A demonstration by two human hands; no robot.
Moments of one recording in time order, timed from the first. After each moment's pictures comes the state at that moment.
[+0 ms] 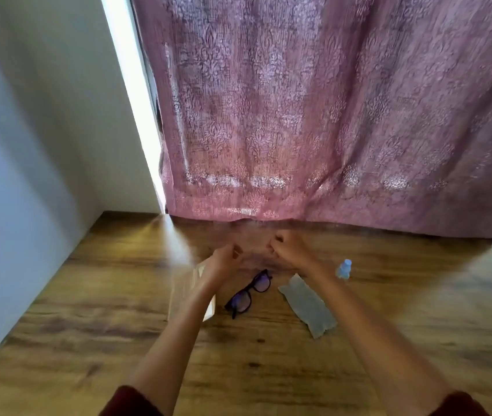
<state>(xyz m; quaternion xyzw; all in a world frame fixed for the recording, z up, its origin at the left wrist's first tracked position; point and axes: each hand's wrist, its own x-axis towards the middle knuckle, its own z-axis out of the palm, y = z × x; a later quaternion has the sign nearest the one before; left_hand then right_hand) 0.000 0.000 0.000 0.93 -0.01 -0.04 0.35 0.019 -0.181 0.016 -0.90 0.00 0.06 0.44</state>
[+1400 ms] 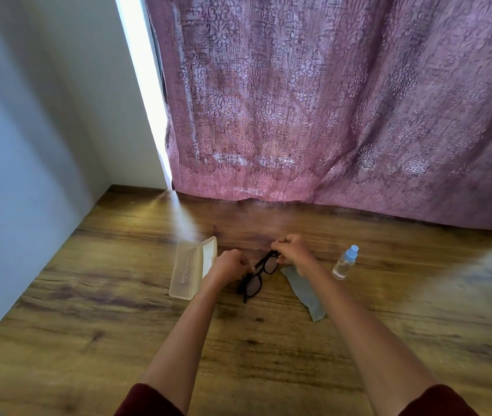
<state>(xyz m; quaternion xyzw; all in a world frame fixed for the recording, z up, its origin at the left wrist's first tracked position) -0.020 -0.007 -0.031 0.94 0.00 -0.20 0.29 0.008 -0.181 -0.028 -0.80 0.17 0.13 0.56</state>
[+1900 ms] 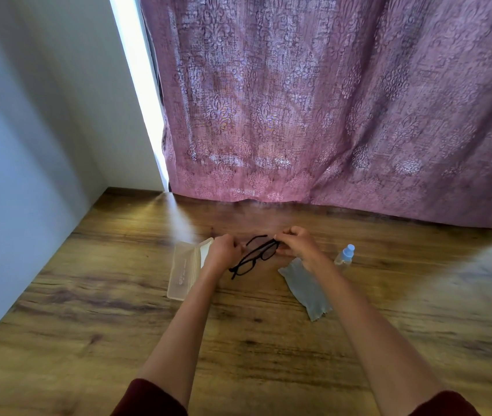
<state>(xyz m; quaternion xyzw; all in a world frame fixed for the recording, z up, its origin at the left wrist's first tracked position) -0.010 -0.006 -0.007 0.94 0.05 -0.09 0.34 0.011 -0.197 -0.013 -0.72 0.14 0.11 0.67</state>
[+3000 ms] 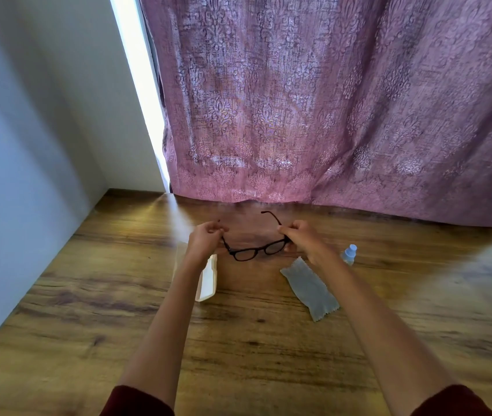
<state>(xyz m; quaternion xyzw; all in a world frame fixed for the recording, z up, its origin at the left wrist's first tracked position) -0.006 0.030 0.009 0.79 0.15 -0.02 0.60 0.013 -0.198 0.012 -0.81 0.12 0.11 0.56</state>
